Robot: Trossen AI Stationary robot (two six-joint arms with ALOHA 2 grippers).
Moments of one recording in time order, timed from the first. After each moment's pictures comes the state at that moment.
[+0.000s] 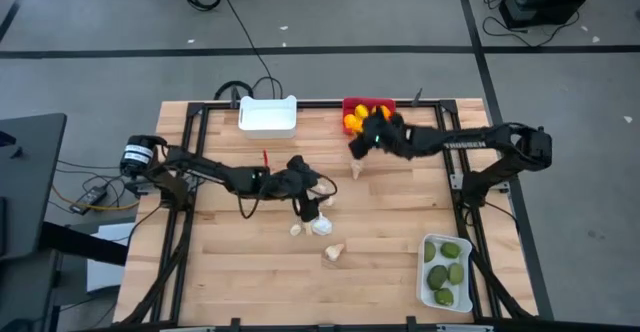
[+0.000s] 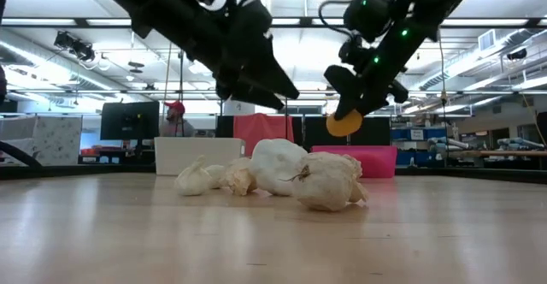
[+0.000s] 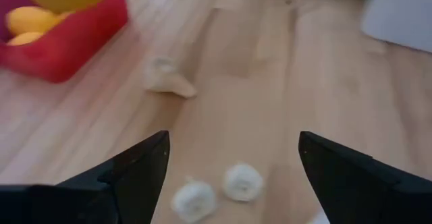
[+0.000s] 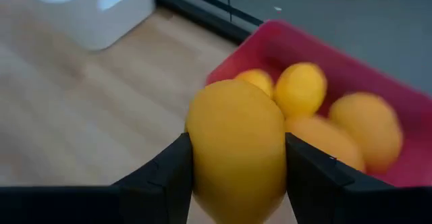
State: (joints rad) left arm -0.07 1.63 0.88 0.20 -0.30 -0.21; right arm -0.33 1.45 0.84 -0.19 0.49 0.44
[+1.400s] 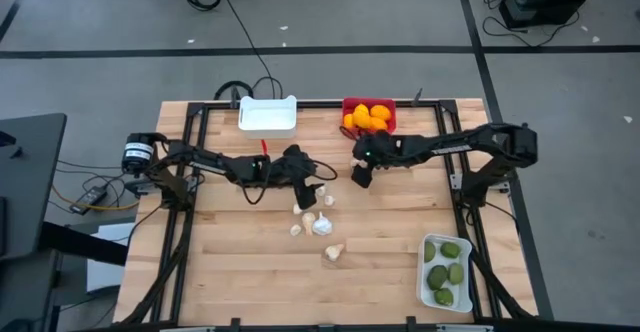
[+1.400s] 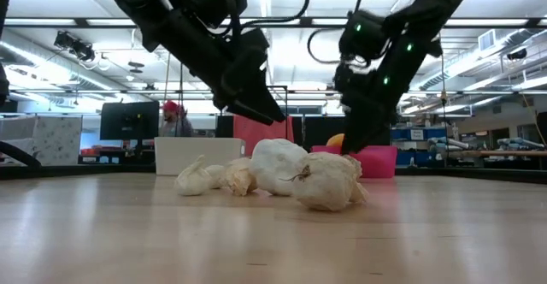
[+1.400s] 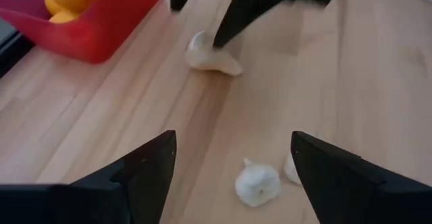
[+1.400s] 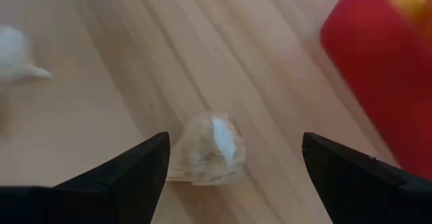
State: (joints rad) left arm 0.04 1.63 0.86 0.15 -0.25 -0.13; right arm -0.26 1.57 0.81 -0.26 0.22 0.22
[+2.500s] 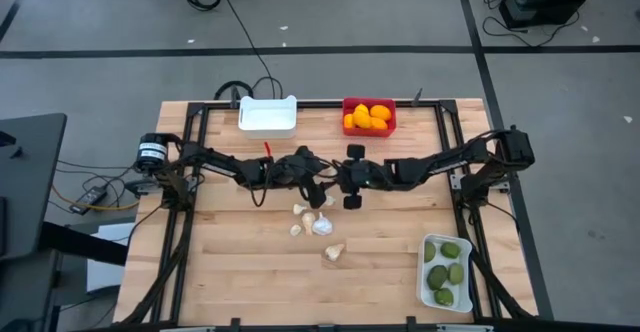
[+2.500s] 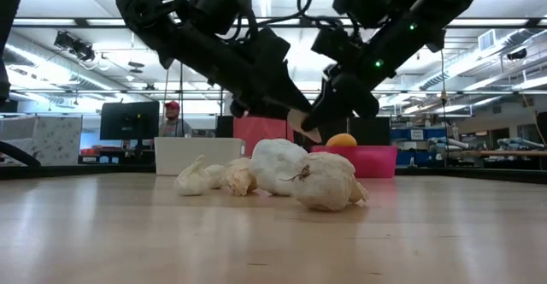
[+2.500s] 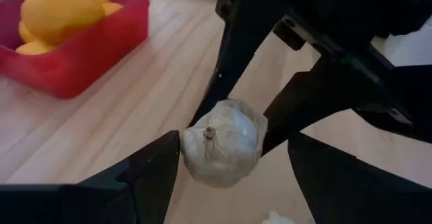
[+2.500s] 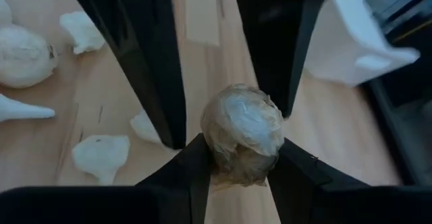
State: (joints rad) left arm 0.05 1.74 0.86 0.44 -0.21 -0.21; right arm 0.00 1.62 0.81 0.13 0.35 -0.26
